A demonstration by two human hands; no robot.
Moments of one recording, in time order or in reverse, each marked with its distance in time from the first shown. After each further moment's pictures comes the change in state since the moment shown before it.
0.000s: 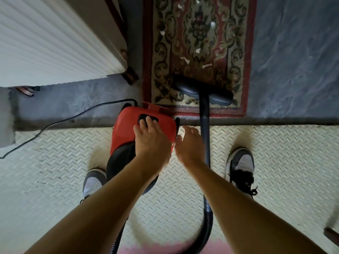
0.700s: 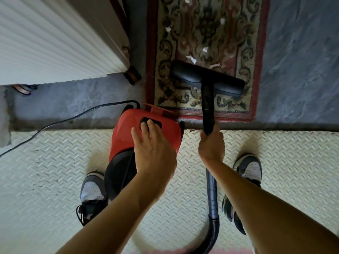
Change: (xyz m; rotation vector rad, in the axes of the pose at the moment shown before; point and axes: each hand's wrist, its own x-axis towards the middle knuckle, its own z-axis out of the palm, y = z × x) left_hand -0.003 0.002 0.003 -0.084 0.106 -0.051; right_hand 0.042 0.043 0.002 0.199 0.140 0.225
